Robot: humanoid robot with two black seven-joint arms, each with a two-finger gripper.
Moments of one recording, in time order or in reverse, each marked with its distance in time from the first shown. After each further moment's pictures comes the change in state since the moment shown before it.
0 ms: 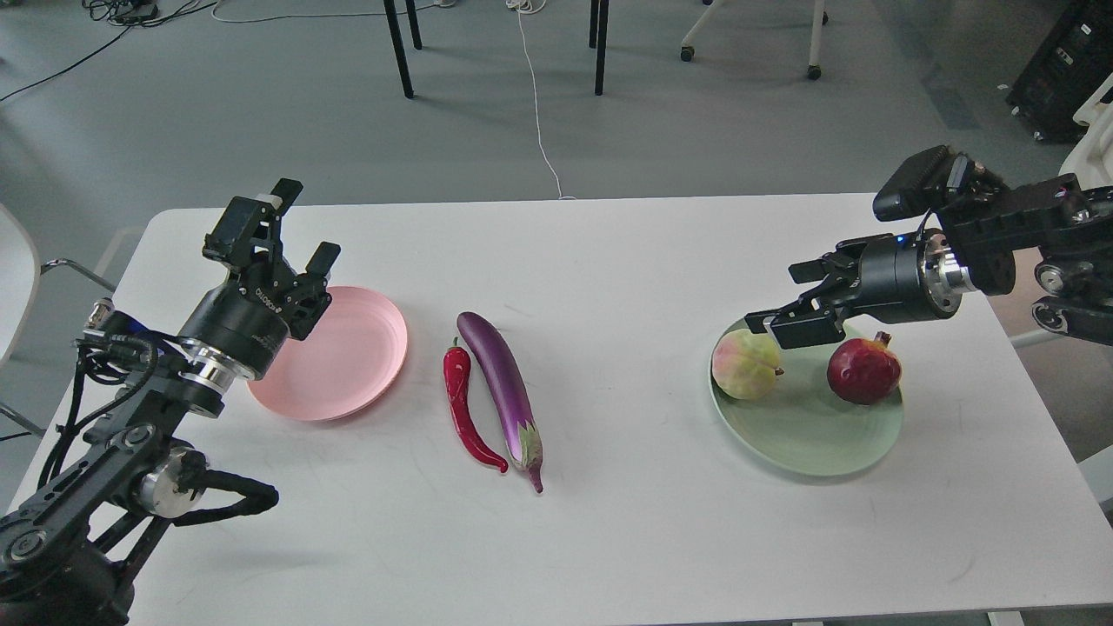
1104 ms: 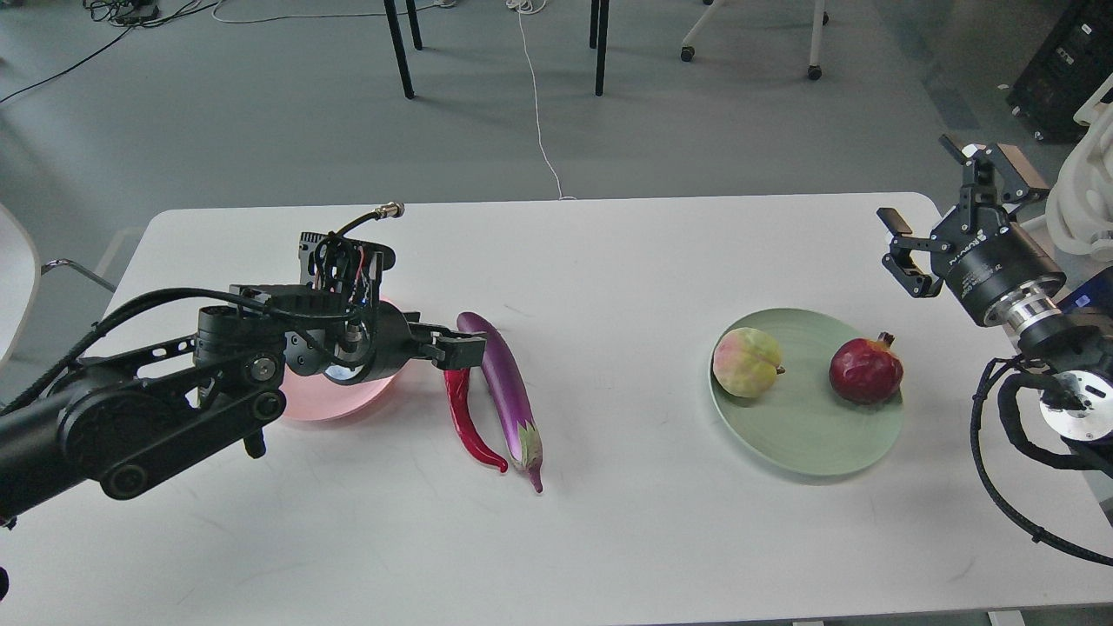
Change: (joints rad) left arm -0.560 0.074 0.651 -0.021 0.713 -0.390 0.727; right arm -0.935 -0.039 1.115 -0.097 1.137 0.139 0.000
